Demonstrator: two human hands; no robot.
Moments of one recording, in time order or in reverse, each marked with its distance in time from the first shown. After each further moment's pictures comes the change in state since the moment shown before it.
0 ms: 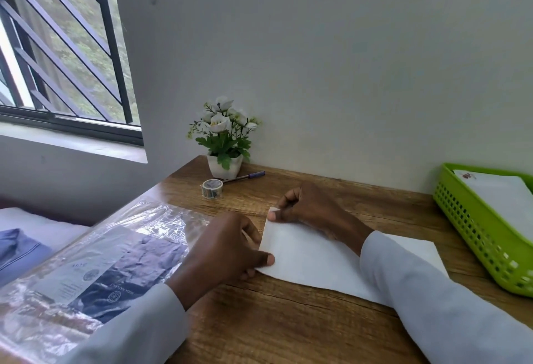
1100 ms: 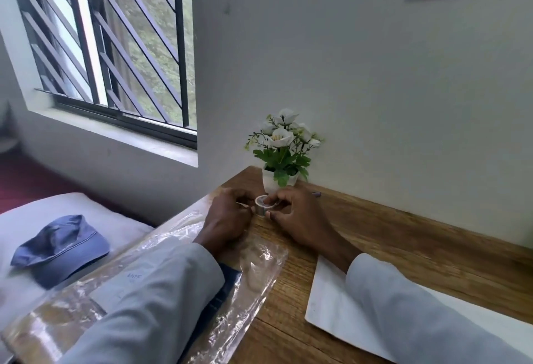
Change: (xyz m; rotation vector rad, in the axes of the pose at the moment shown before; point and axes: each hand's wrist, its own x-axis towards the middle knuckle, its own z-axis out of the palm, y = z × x) left_hand 0.105 -0.069 -0.080 -0.021 0.443 0.166; right_hand 0.093 -0.034 0.093 -0.168 0.131 -0.431
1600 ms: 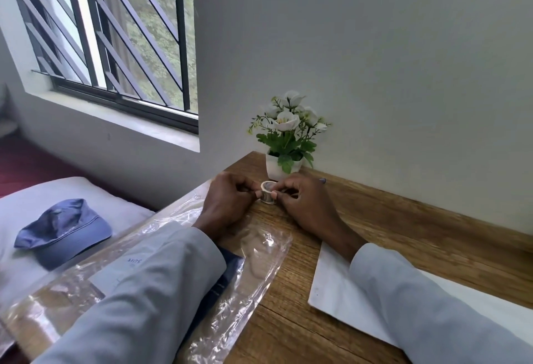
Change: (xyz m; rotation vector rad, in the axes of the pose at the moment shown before) left_hand 0.002 -0.005 0.000 -0.070 0.039 -0.054; right_hand 0.000 0.003 0.002 -0.006 0.073 -0.004
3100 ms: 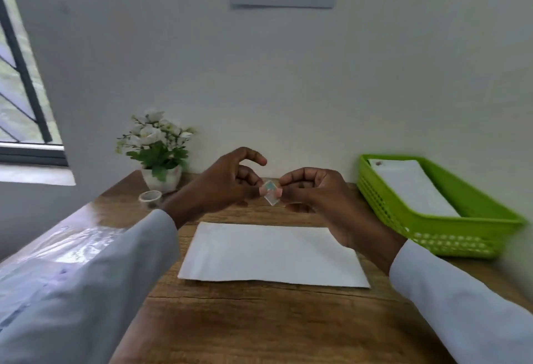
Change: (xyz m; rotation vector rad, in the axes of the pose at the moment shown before) left_hand -0.075 0.165 0.084 -0.233 -0.750 0.378; right_hand -0.160 -0.022 -0.210 0.652 0.246 0.483
